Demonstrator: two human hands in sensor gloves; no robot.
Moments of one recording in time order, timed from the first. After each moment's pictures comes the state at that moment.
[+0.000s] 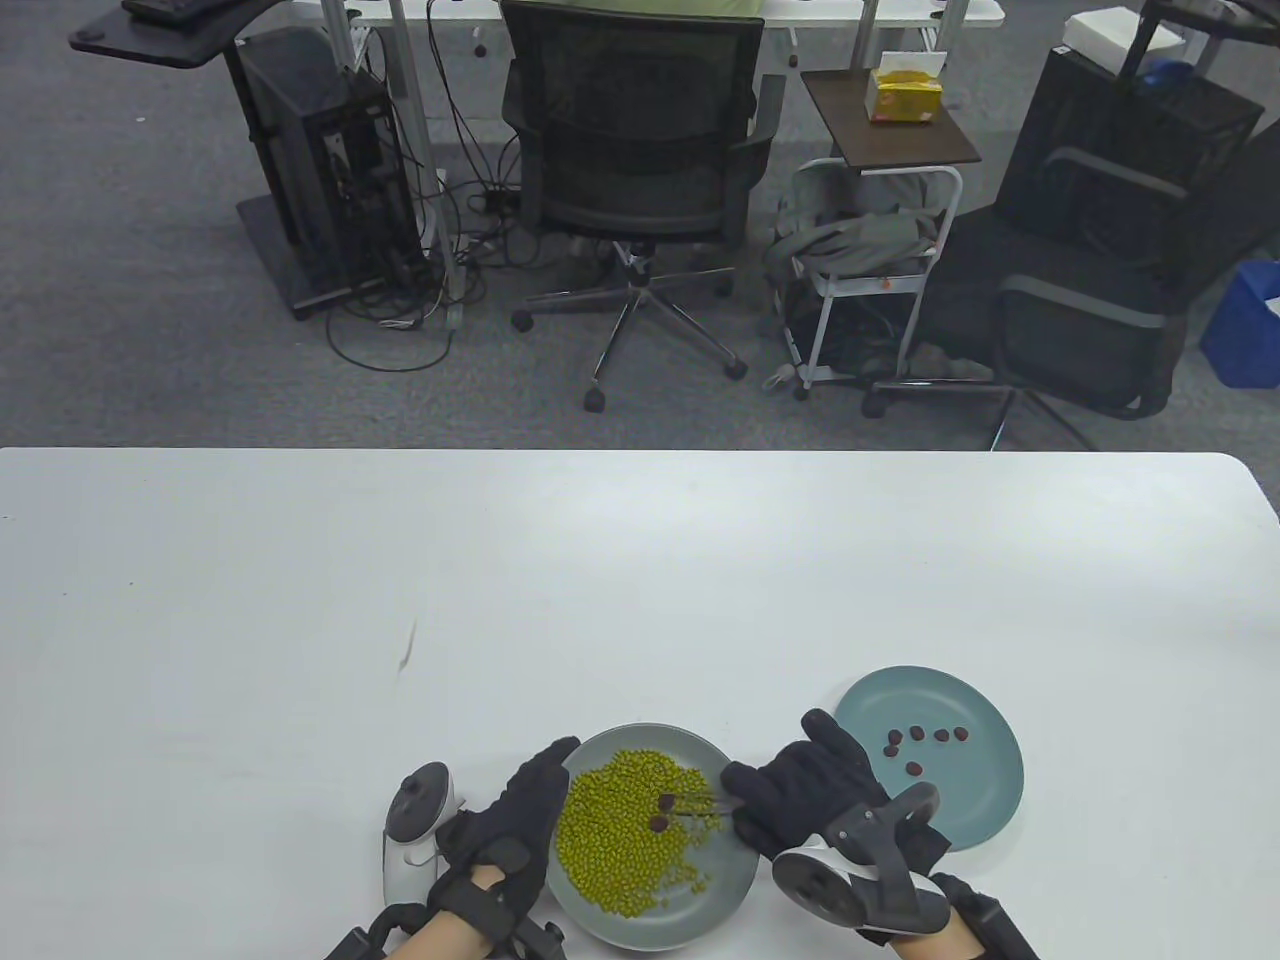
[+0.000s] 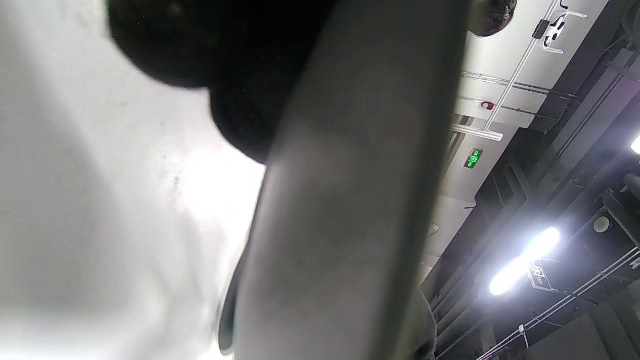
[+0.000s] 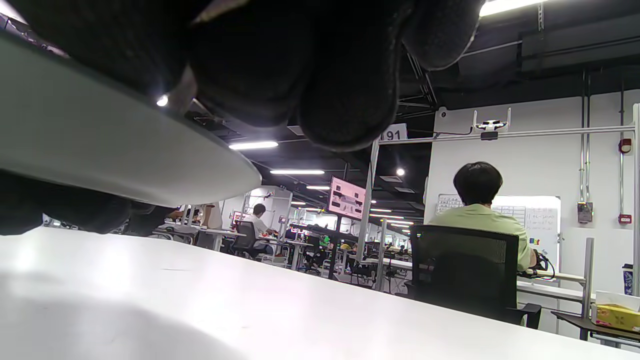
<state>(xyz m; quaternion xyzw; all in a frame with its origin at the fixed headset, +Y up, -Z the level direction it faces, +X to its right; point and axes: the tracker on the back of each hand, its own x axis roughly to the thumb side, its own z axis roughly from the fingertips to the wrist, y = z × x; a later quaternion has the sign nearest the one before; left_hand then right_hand) -0.167 -0.815 -0.283 -0.22 -0.09 0.74 0.63 0.132 -0.710 -0.258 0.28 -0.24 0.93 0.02</state>
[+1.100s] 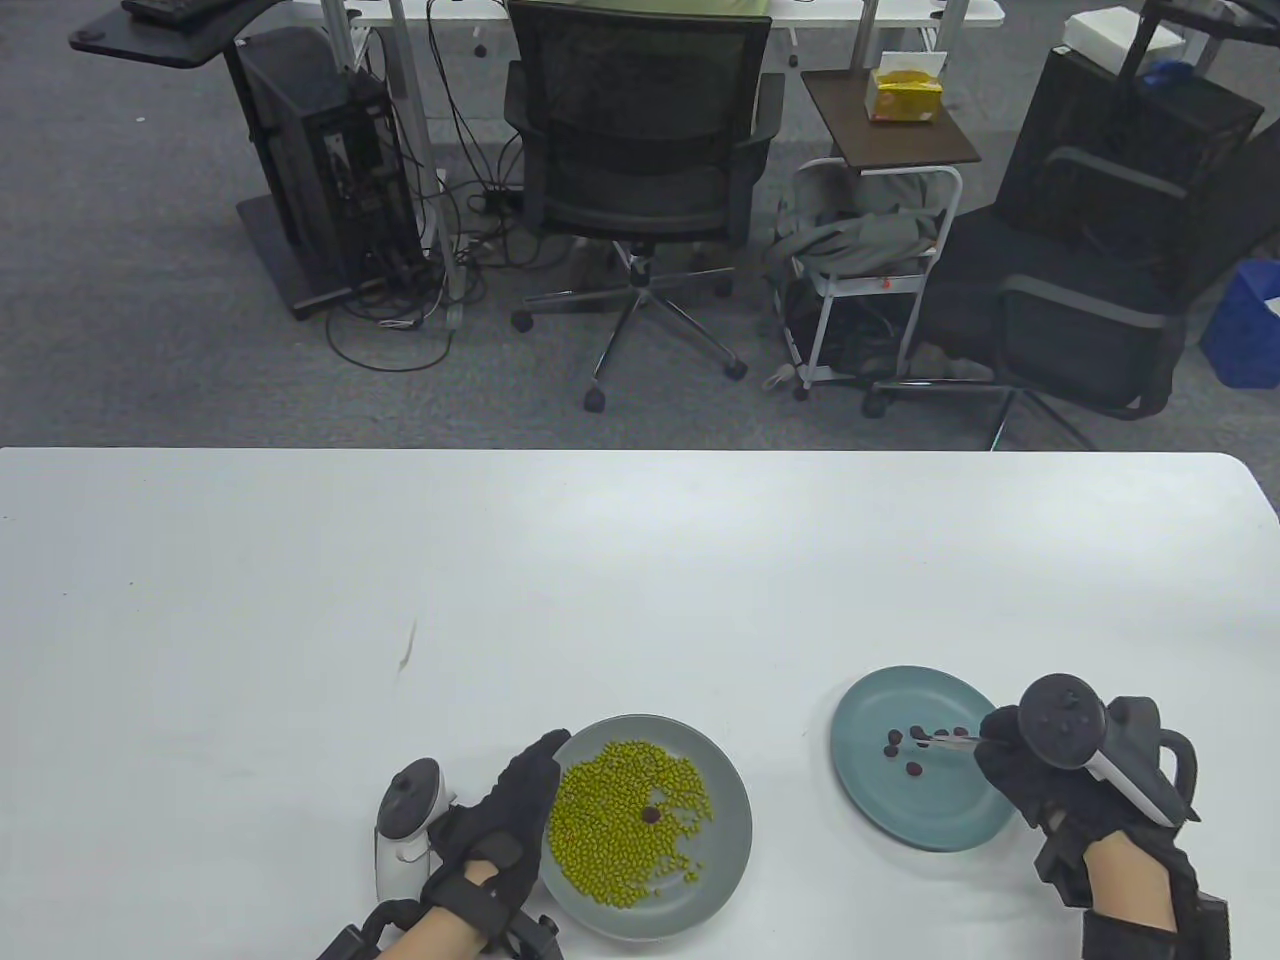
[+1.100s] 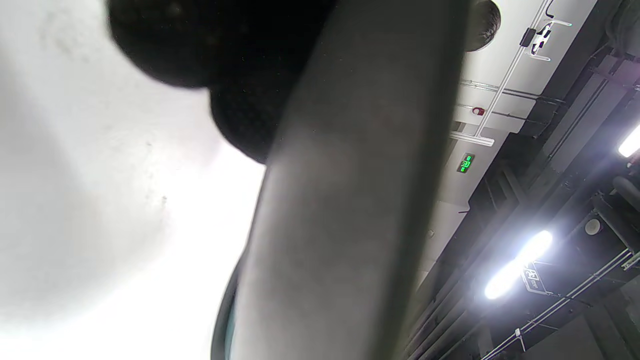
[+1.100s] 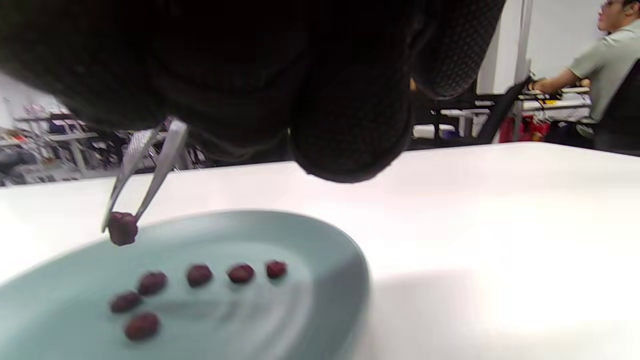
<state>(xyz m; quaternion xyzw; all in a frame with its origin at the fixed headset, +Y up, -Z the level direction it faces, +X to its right) -0.174 -0.810 -0.286 -0.20 -0.09 0.74 0.63 0.337 -0.707 -0.328 -0.05 0.02 1.00 0.05</state>
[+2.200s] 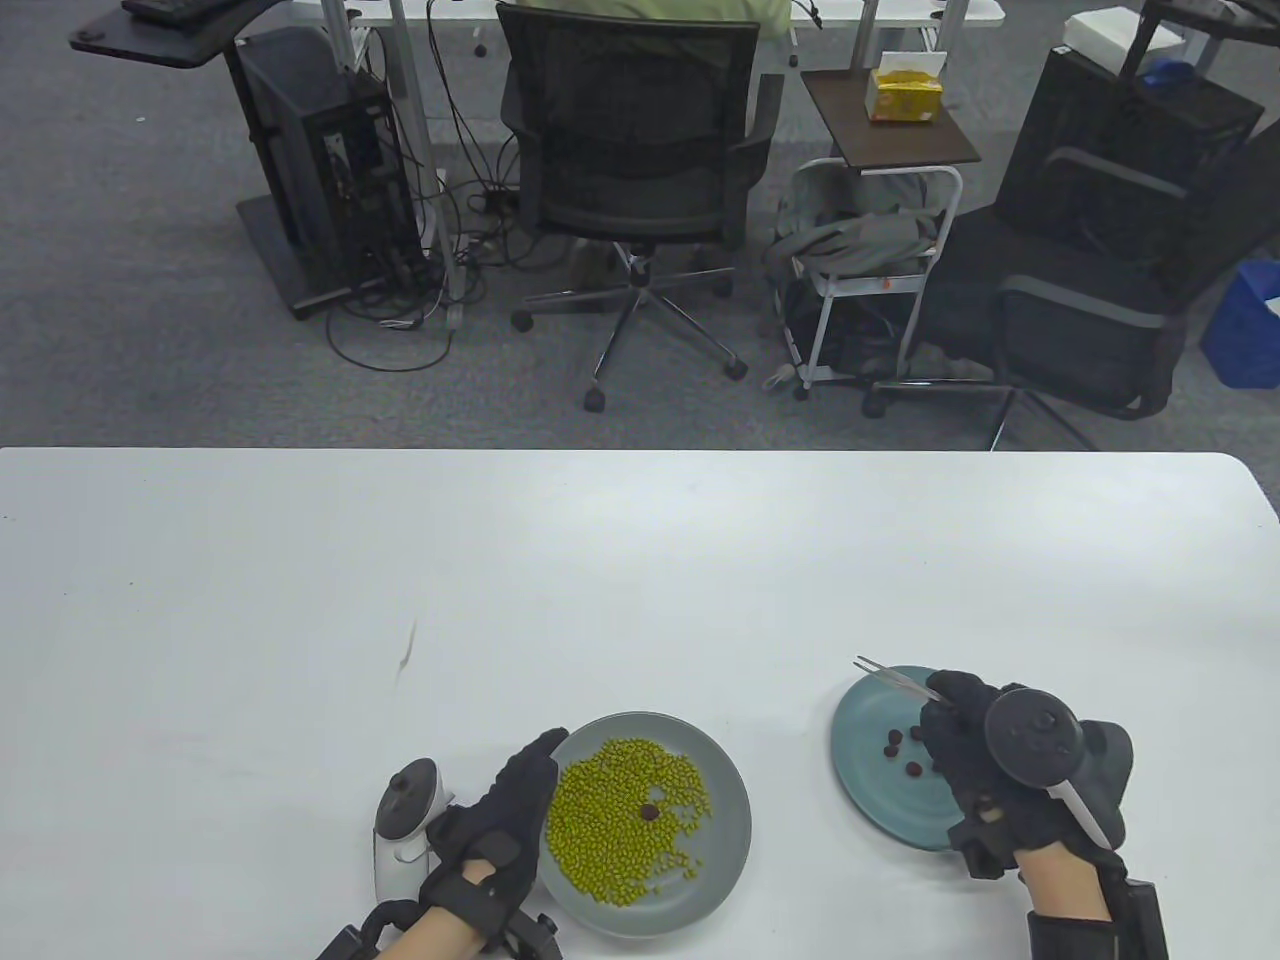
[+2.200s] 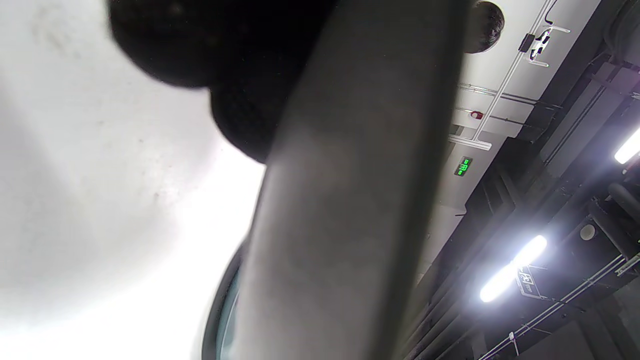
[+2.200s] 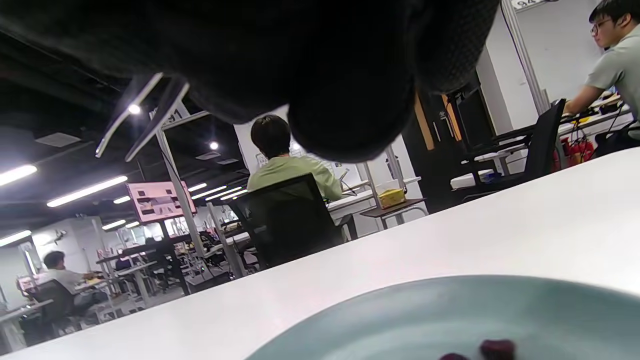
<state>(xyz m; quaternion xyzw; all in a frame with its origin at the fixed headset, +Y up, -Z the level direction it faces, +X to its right) -0.175 -0.810 -0.286 -0.20 -0.09 0.75 0.62 0.287 -0.702 -0.322 -0.01 -0.14 0.97 0.20</state>
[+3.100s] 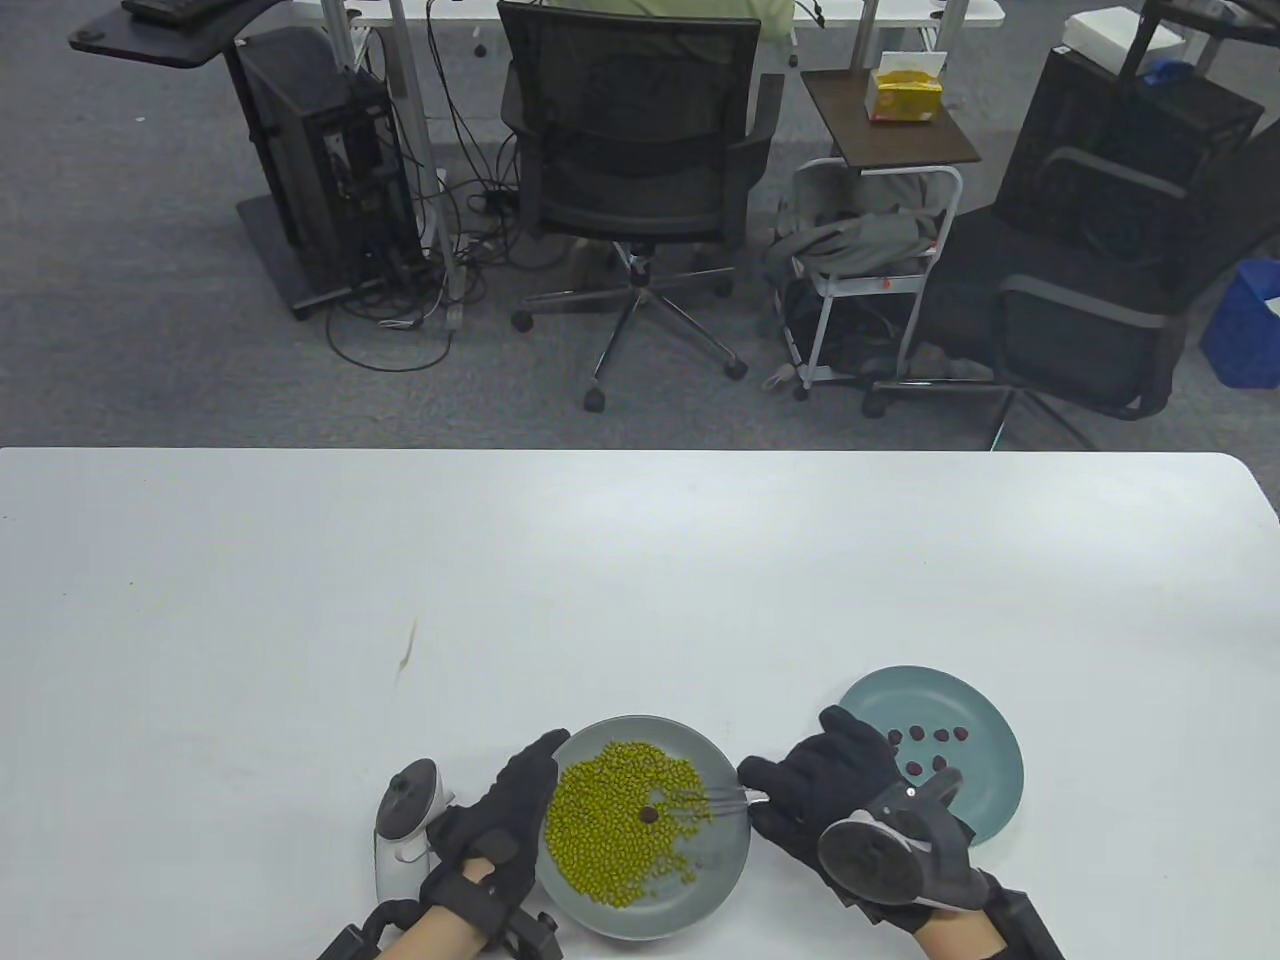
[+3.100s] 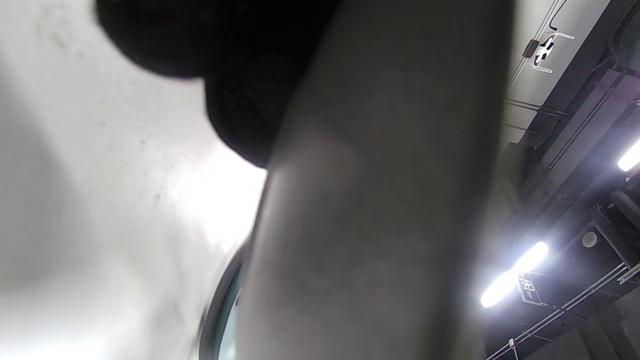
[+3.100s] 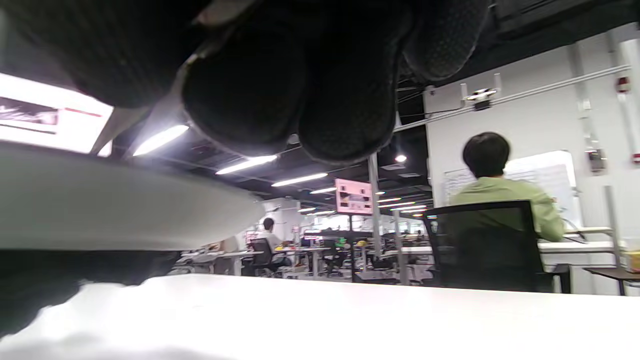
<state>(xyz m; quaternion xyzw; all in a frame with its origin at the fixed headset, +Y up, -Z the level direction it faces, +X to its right) -0.174 -0.809 -0.285 -0.20 -0.08 0.76 0.62 0.144 -0.700 -0.261 0.30 -0.20 0.93 0.11</state>
